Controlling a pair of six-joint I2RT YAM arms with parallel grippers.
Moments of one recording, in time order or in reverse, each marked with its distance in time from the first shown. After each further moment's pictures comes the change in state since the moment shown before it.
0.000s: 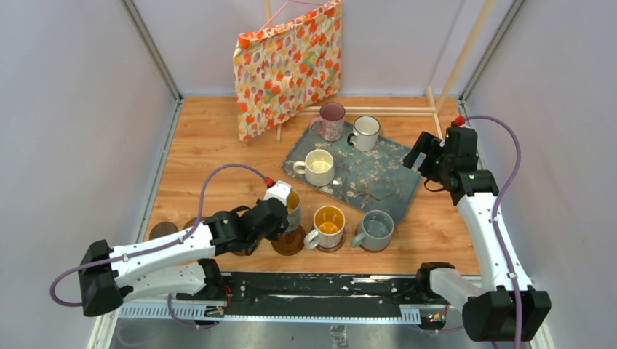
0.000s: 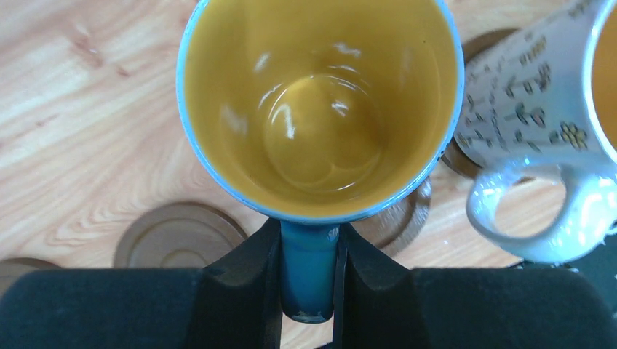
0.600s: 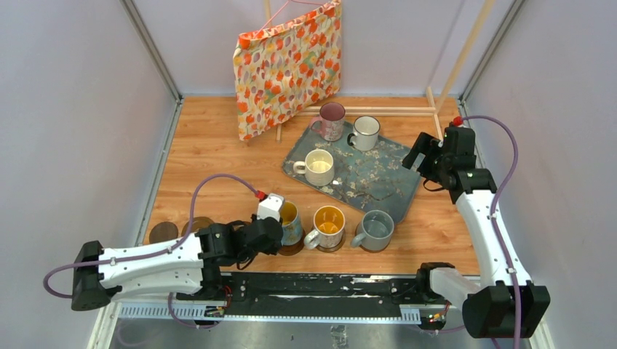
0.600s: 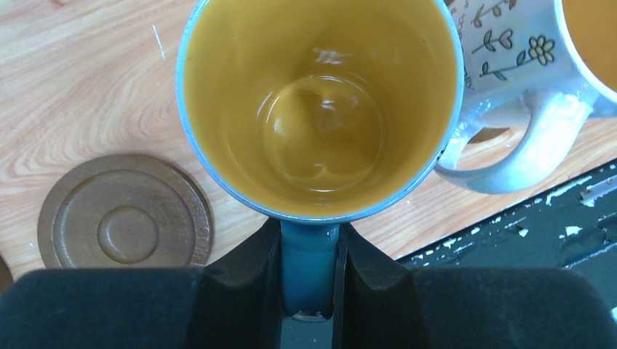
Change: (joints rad) left arm -0.179 -0.124 -0.093 -0.046 -0.045 -0.241; right arm 0.000 0.024 -0.007 0.004 0.001 -0.010
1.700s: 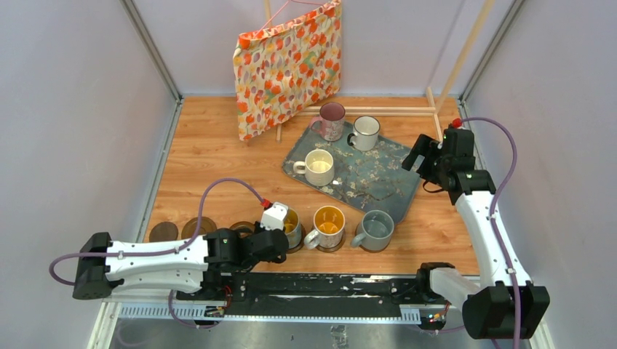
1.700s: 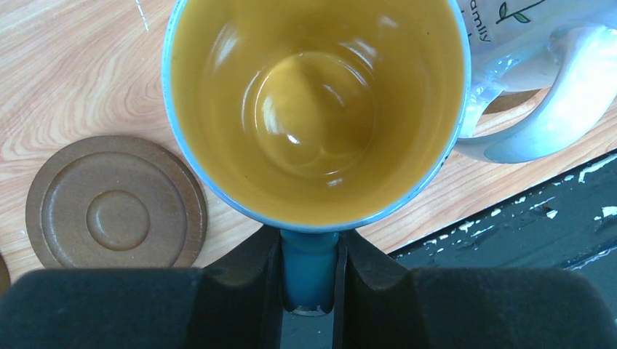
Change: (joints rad) left arm -0.119 0.044 -0.027 -0.028 -0.058 -0.074; right arm 0.000 -0.005 -0.018 0.004 0.000 0.000
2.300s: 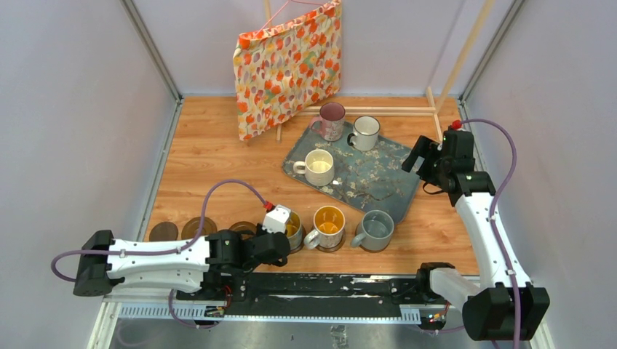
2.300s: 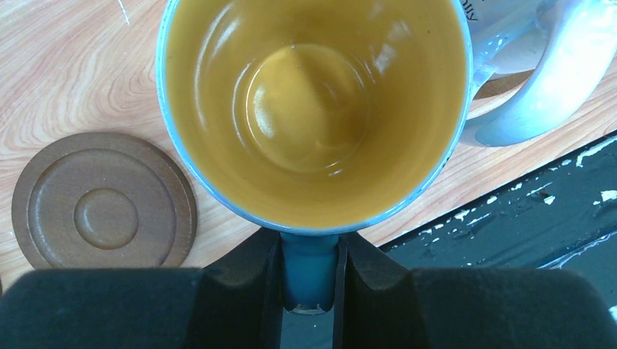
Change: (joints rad) left arm -0.031 0.014 -0.002 0.001 0.009 -0.007; right arm 0.000 -0.010 -0.015 0.000 0.000 0.000
